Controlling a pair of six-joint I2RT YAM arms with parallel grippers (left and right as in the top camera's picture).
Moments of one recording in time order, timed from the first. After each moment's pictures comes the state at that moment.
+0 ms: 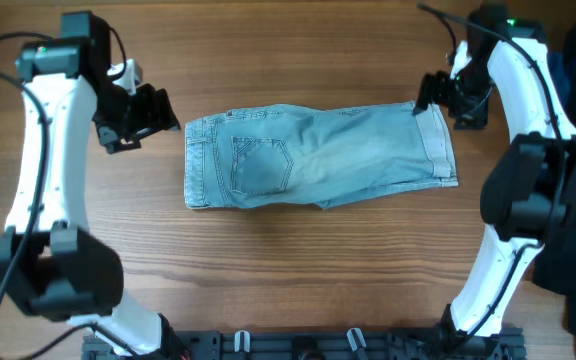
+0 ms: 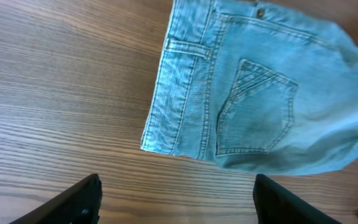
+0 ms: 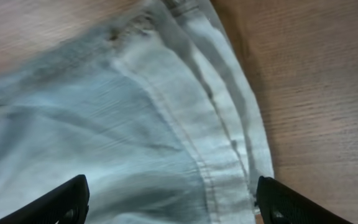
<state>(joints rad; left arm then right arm) 0.08 1.82 1.73 -1.42 0.24 -0.23 -0.10 2.22 1.91 -1.30 -0.14 0.18</state>
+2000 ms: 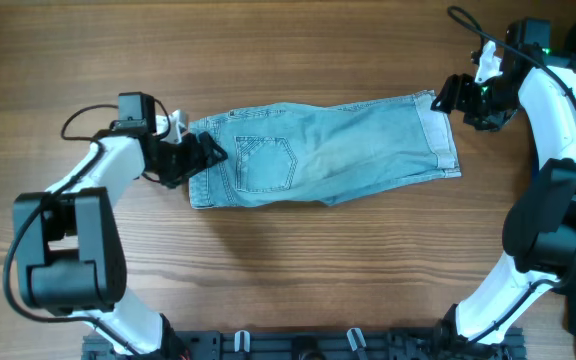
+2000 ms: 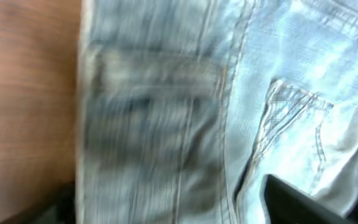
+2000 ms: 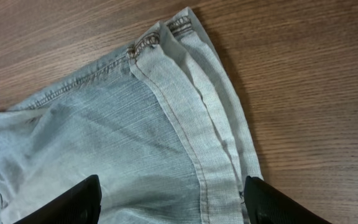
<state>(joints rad) 0.05 1.84 1.02 -0.50 0.55 -0.31 -0.20 2.00 1.63 -1.00 -0.28 0.08</state>
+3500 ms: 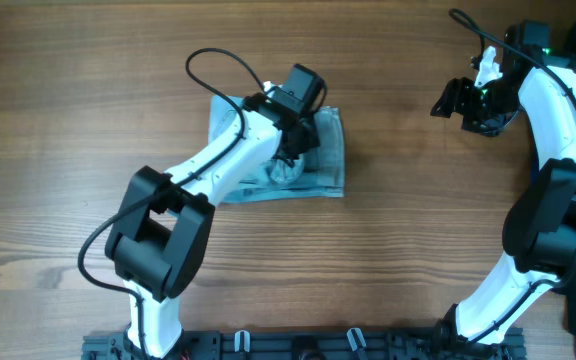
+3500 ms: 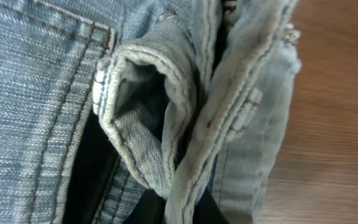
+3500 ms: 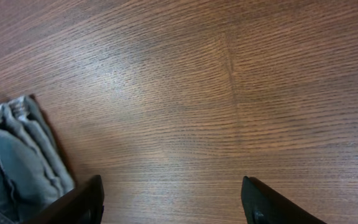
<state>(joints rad) -0.59 2.01 1.49 -0.67 0.00 -0.77 -0.20 2.00 1.63 -1.05 -0.28 0.12</state>
